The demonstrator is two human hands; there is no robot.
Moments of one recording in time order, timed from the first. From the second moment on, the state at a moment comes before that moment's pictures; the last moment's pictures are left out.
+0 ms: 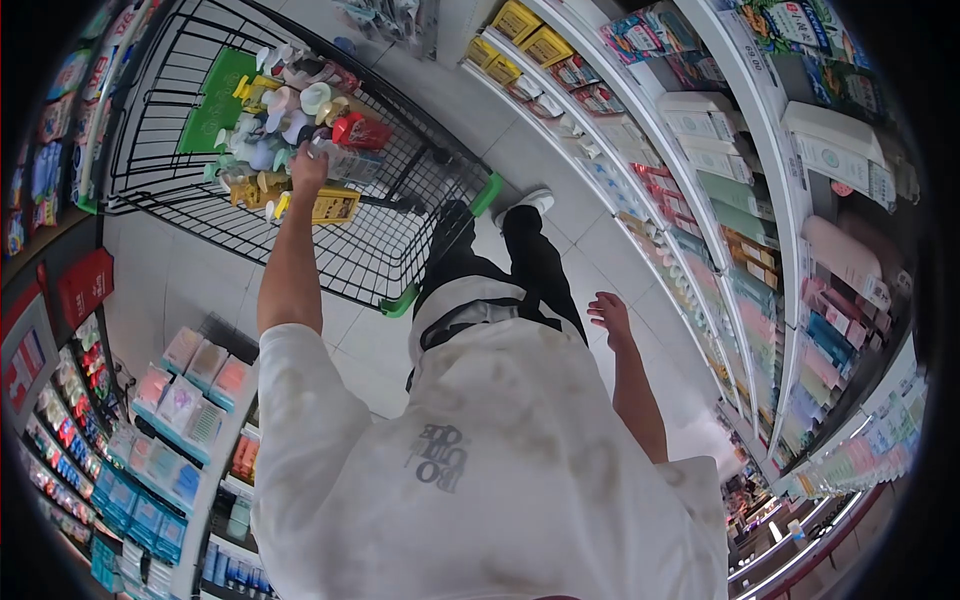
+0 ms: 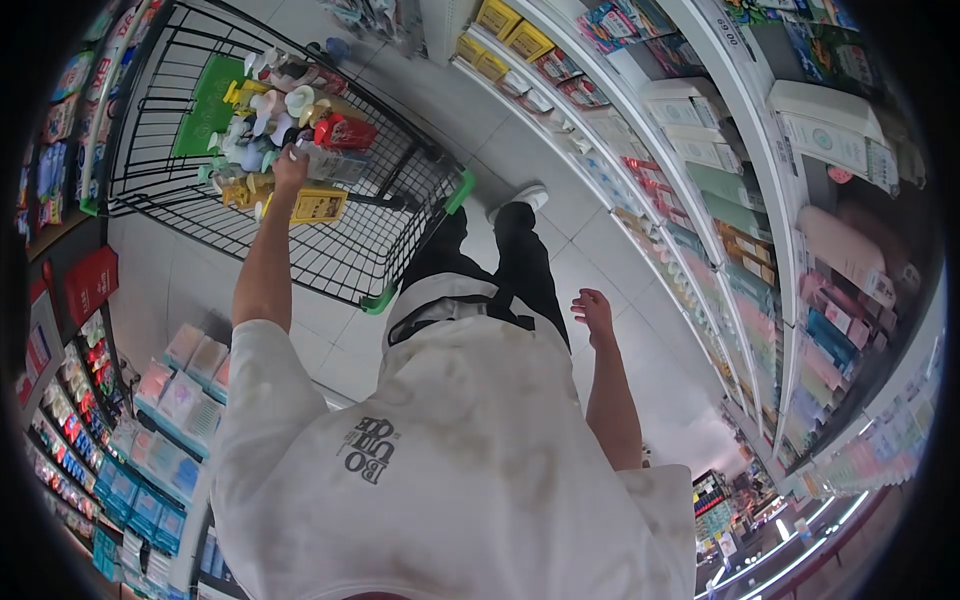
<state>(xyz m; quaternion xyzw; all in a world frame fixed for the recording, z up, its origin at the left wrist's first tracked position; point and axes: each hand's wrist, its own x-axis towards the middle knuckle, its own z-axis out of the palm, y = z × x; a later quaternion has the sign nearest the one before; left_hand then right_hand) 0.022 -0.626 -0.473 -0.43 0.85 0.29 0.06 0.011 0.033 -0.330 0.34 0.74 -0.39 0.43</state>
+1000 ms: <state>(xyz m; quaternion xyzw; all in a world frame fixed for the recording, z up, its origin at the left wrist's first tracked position) 0.045 -0.515 -0.287 -0.26 0.92 0.29 0.01 -0.068 -0.026 -0.343 0.13 0.79 -0.47 0.37</state>
